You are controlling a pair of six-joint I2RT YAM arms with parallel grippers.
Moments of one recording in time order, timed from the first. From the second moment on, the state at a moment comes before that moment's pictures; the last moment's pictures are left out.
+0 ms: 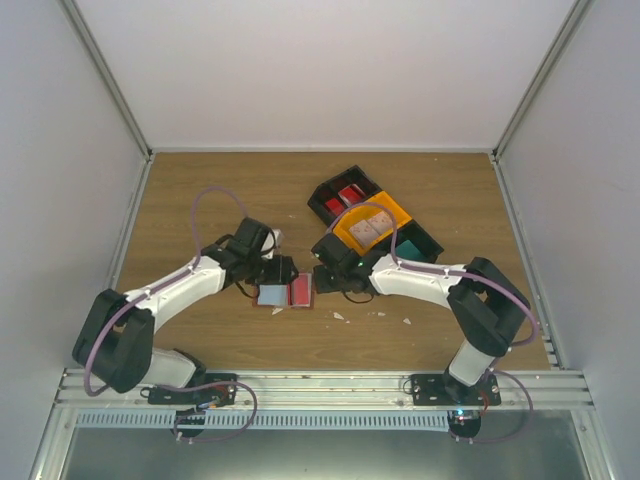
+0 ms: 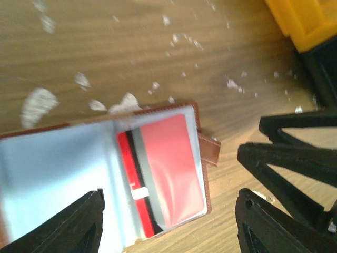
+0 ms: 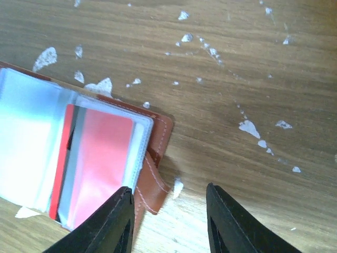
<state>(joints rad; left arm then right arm) -0.51 1.41 0.80 -0.44 0.29 -0.48 0.89 1.69 1.00 -0.35 0.07 0.65</state>
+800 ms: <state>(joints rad) -0.31 1.34 0.63 -0.41 0.31 -0.53 1.00 1.91 1.21 -0.38 0.05 0.58</state>
